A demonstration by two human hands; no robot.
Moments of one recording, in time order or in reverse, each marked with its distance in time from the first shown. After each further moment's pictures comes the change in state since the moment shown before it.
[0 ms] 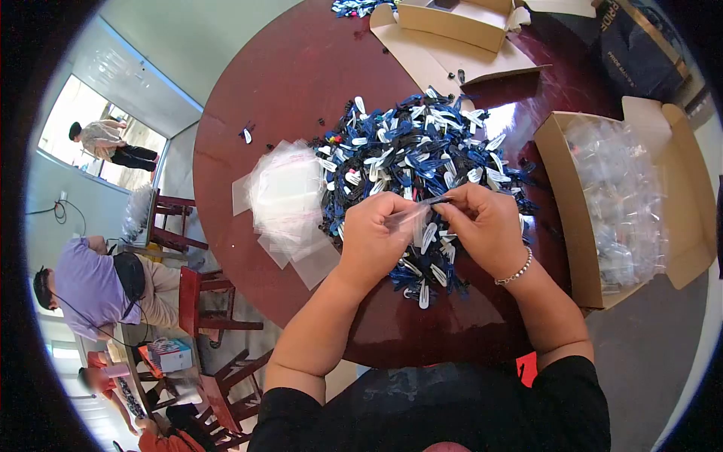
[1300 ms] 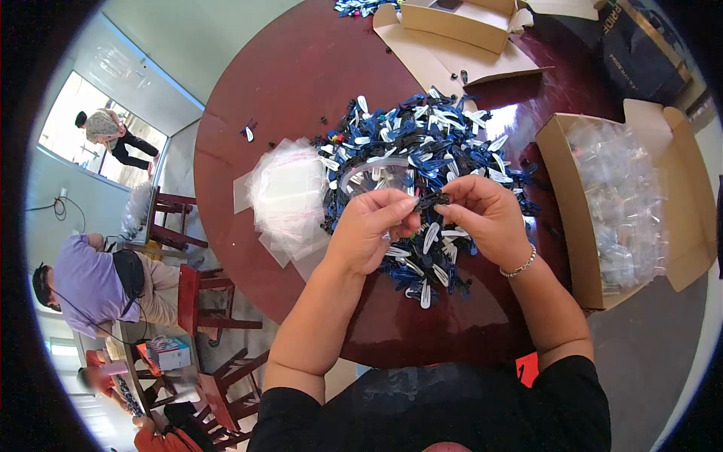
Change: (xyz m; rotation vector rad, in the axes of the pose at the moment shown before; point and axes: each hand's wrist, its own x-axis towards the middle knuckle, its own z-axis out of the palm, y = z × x) left_hand 0.009 -0.011 -0.017 -0.939 -0.255 -0.534; right_hand 0.007 -0.002 -0.005 0.636 -0.165 0.268
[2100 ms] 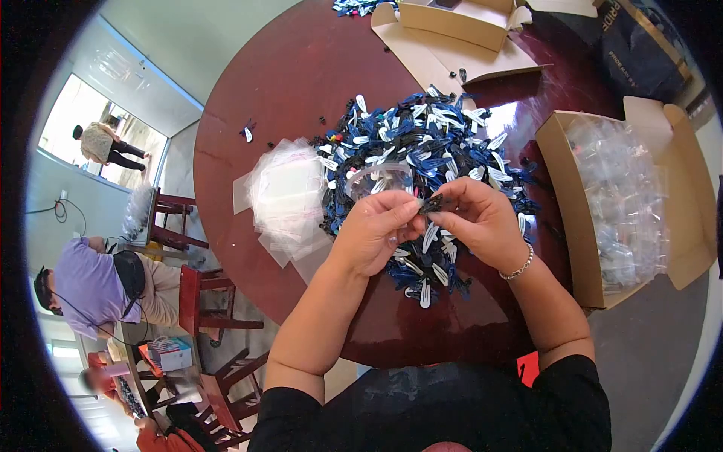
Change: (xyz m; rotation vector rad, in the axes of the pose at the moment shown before) left_hand 0.002 -0.006 0.003 -0.108 -0.061 -0.045; right_hand -0.001 0.010 0.000 -0.056 -0.084 -0.058
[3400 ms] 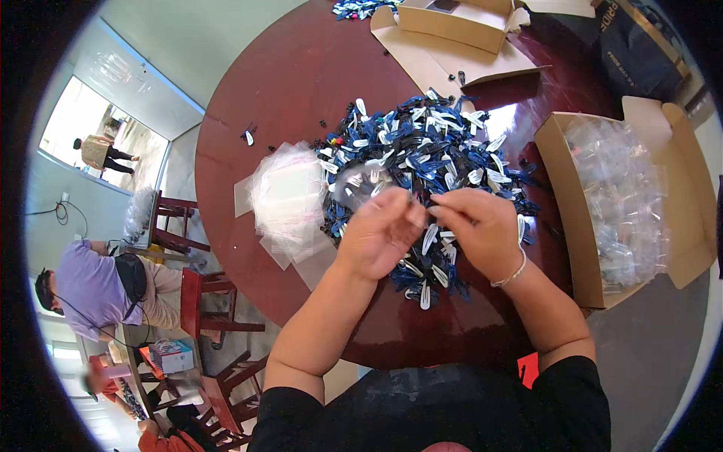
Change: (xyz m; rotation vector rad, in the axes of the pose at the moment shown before) left_hand 0.007 -0.013 -0.001 -0.342 -0.184 0.105; right_hand -0.003 -0.012 0.009 -0.586 0.228 -0.395
